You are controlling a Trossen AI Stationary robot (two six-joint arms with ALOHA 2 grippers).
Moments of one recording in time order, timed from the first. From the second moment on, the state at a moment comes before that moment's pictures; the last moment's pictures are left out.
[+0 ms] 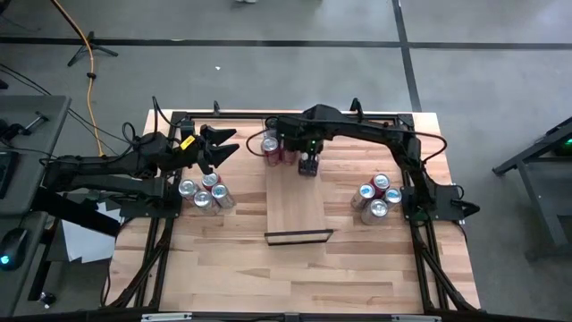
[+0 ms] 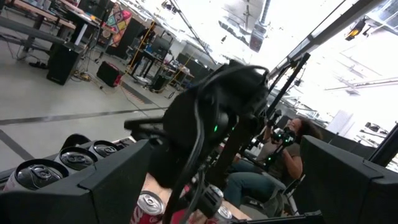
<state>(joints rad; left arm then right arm) 0.09 0.69 0.59 0.29 -0.25 -0.52 -0.22 2.10 2.16 -1.51 0.10 -0.08</state>
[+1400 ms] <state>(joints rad) 0.09 0.69 0.59 0.29 -0.25 -0.50 0.00 1.49 1.05 -0.47 0.25 1.01</state>
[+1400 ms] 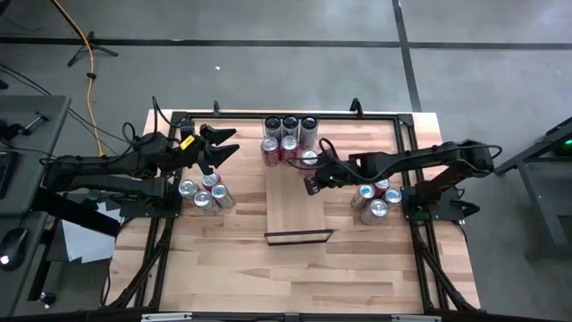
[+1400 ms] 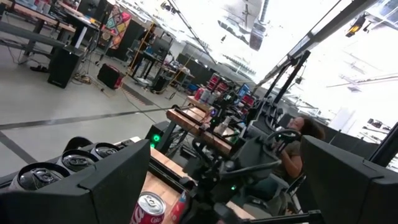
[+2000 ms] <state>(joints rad) 0.09 0.69 0.59 0.29 -0.25 -0.50 -0.12 1.49 1.02 -0.38 0.25 0.94</state>
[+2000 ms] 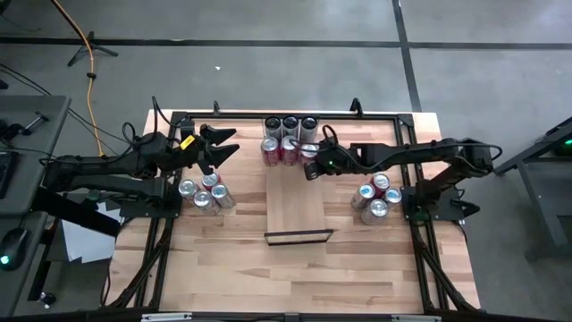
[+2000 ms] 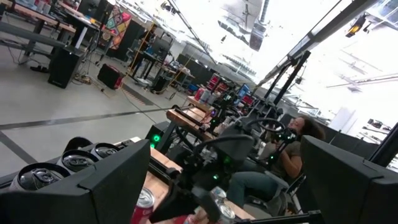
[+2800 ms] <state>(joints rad) 0.09 0.69 0.59 0.29 -0.25 -0.50 -0.18 1.49 1.02 -0.33 0.26 0.86</state>
